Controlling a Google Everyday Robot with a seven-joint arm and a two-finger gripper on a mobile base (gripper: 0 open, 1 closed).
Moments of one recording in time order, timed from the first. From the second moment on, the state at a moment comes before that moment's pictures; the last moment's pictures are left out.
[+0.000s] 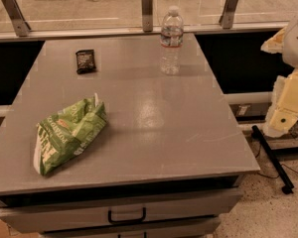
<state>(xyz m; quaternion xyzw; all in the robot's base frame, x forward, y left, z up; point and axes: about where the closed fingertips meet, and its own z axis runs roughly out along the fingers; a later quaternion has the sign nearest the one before) 0.438 -0.216 0.977 -0.60 0.78 -0.04 0.16</state>
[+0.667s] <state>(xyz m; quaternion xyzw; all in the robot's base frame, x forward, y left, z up) 0.443 -0.200 0.975 -0.61 0.77 -0.02 0.17</state>
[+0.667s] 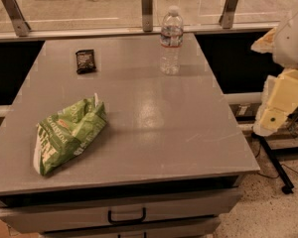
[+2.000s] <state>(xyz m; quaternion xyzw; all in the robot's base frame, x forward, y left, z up) 0.457 0.047 0.887 -0.74 0.62 0.09 0.25</state>
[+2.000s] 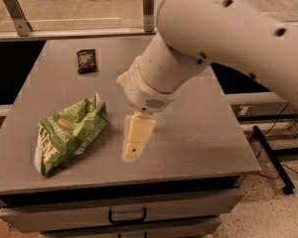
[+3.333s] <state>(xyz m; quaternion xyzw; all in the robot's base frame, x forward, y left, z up) 0.474 0.147 0.859 -0.72 0.61 0.19 0.26</state>
